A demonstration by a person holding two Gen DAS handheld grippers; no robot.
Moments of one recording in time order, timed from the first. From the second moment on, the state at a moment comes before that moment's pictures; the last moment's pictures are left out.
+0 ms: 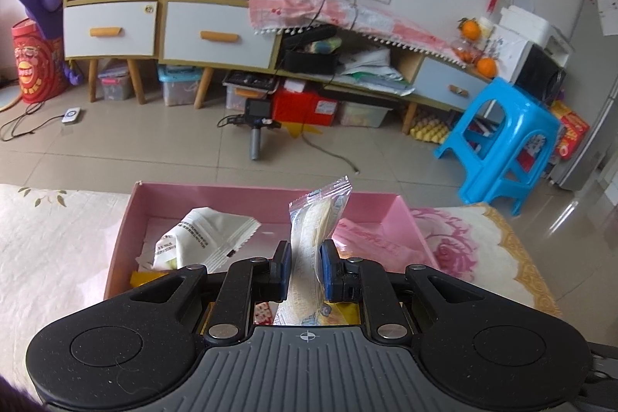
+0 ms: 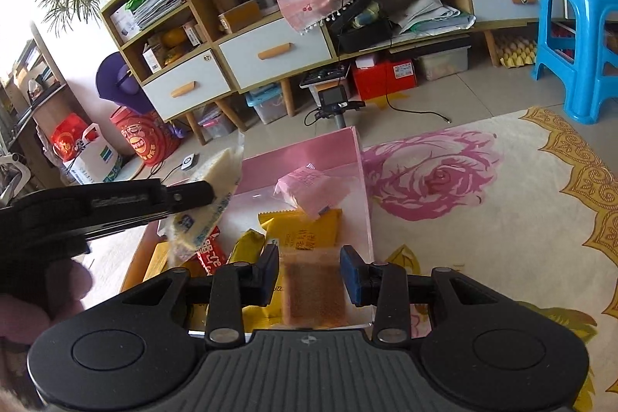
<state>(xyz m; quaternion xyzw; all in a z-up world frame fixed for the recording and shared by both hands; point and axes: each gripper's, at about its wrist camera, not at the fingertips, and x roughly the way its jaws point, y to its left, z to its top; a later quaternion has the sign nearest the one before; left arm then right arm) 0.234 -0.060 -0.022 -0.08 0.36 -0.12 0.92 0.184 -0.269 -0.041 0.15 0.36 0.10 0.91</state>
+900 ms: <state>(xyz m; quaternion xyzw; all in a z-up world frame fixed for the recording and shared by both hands) 0.154 -0.018 0.004 -0.06 0.35 -0.12 0.93 0.155 -0.265 -0.011 0.12 0.34 0.12 0.93</state>
